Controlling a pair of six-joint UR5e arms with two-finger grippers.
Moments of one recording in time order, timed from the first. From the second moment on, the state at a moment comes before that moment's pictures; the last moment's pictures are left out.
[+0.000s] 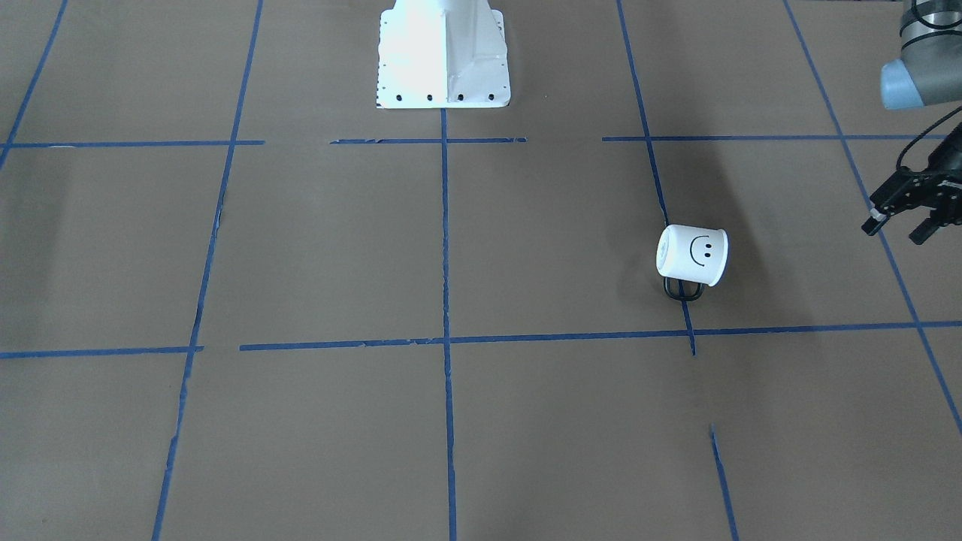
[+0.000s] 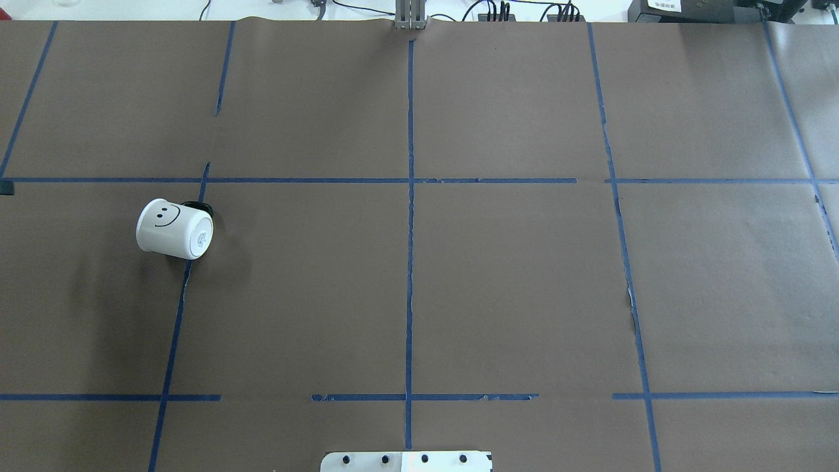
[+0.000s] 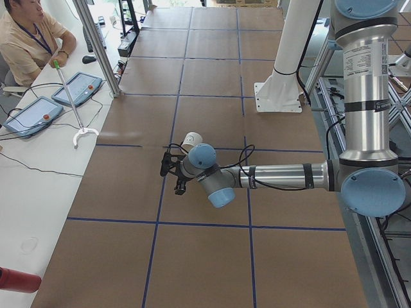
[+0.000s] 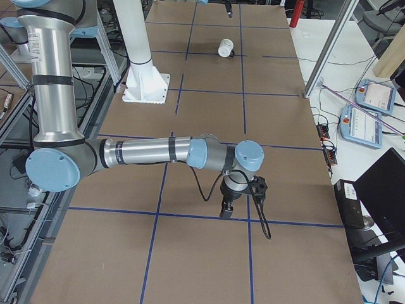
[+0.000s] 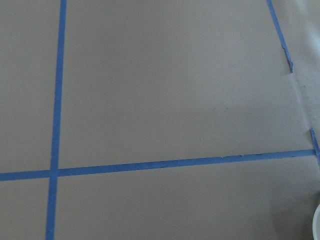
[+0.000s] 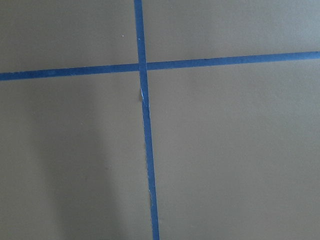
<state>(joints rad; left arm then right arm) -1.15 -1.44 -1.54 -2.75 -2.18 -0.94 1.53 -1.54 1.64 -1.83 2.27 0.01</state>
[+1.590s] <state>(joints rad) -0.76 -1.68 -1.29 -3.40 -2.00 -1.51 1.53 -1.54 1.64 -1.83 2.27 0.01</state>
